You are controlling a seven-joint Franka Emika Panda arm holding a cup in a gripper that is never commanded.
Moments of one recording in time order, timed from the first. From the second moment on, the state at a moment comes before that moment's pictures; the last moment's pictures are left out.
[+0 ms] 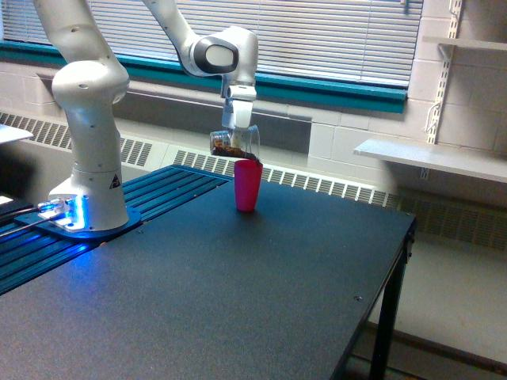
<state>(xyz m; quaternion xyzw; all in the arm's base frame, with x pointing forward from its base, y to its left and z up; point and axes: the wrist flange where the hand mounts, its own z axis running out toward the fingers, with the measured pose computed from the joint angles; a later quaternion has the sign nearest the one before) 0.222 0.283 0.296 1.00 -0.05 0.03 0.08</state>
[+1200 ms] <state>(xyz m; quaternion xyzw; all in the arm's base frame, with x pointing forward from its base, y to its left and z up) 0.216 0.291 0.292 0.99 -0.03 0.01 0.11</state>
